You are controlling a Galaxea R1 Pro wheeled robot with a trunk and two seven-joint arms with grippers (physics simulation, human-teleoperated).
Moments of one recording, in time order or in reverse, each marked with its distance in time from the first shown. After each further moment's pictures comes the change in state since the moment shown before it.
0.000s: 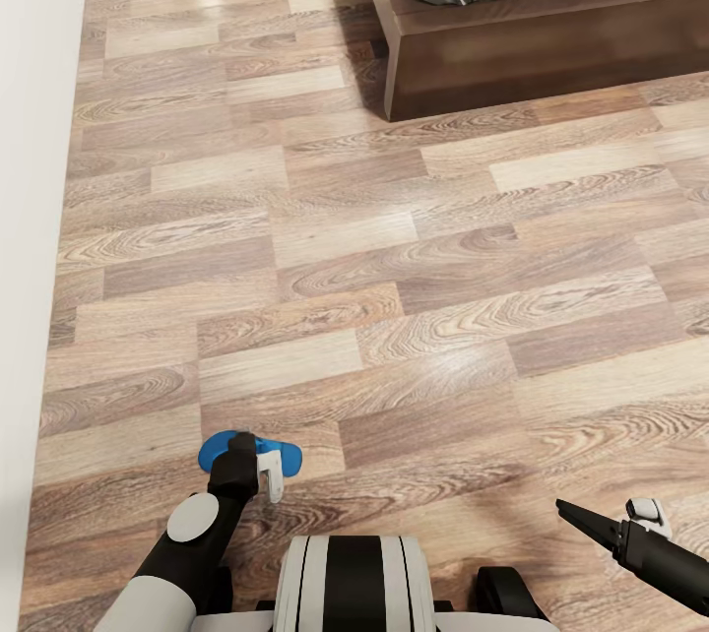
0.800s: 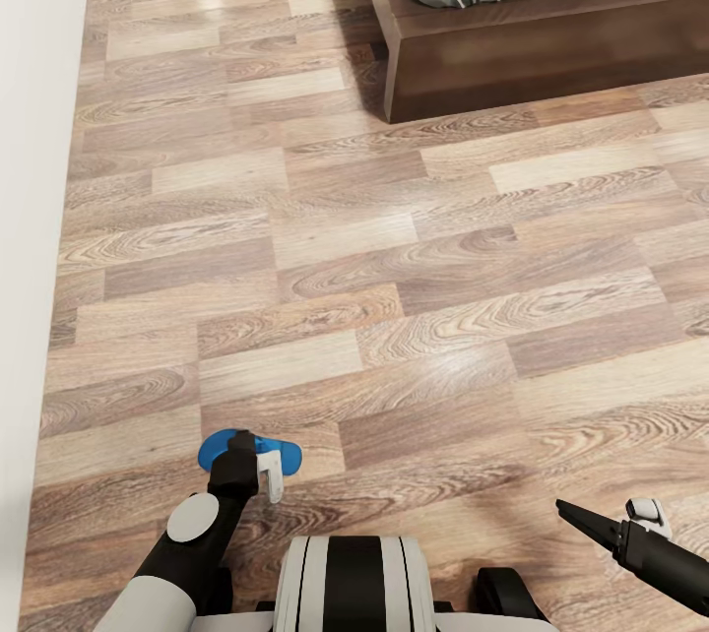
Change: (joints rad) left arm 0.000 0.000 0.000 0.000 -0.003 0.002 -0.002; right arm 0.001 0.000 0.000 0.000 0.000 0.000 0.000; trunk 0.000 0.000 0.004
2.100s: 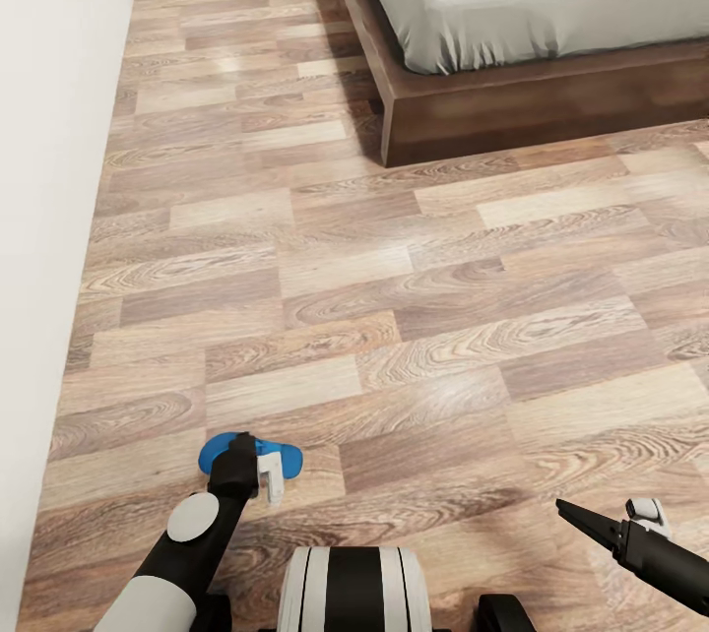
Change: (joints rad) left arm 0.000 -0.001 0.001 -0.006 0.002 0.000 -0.038; right arm -0.001 0.000 0.000 0.000 0.000 0.000 0.000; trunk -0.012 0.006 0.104
